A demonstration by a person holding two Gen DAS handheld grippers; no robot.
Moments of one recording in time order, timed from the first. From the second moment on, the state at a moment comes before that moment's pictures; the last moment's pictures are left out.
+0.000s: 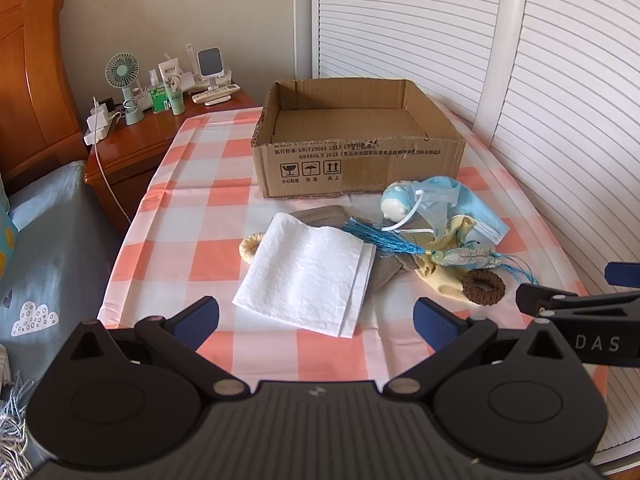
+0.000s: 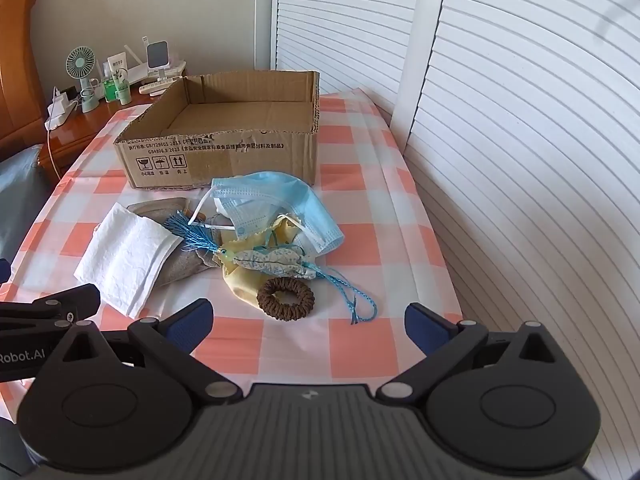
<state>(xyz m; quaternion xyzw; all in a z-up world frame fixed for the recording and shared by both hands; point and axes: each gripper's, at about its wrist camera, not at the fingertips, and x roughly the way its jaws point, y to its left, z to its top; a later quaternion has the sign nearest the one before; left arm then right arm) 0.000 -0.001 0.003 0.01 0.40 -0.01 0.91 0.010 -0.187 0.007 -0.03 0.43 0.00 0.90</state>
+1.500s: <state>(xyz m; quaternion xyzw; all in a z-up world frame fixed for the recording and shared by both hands) -0.002 0.001 0.008 0.01 0.40 -0.01 0.92 0.008 -0.189 0.011 -0.03 0.43 0.00 0.90</state>
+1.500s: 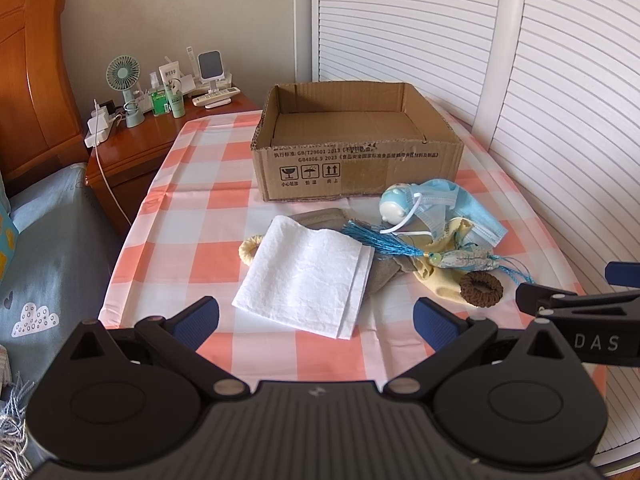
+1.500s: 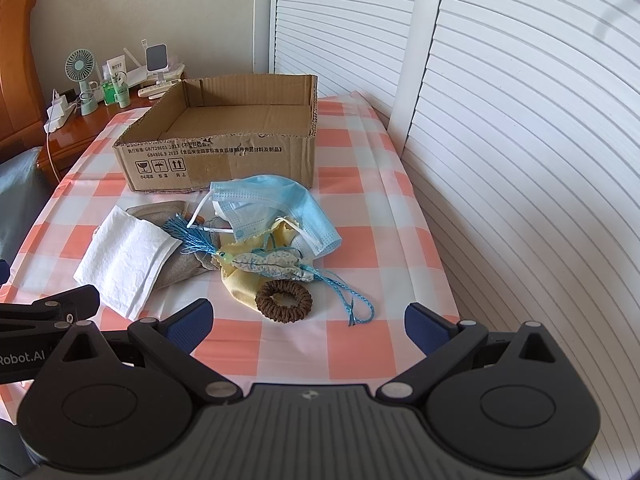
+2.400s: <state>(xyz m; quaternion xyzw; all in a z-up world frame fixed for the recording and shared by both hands) 0.002 0.005 0.002 0.03 0.38 -0.05 0.92 0.013 -0.183 0.006 -0.05 0.41 0.02 0.91</state>
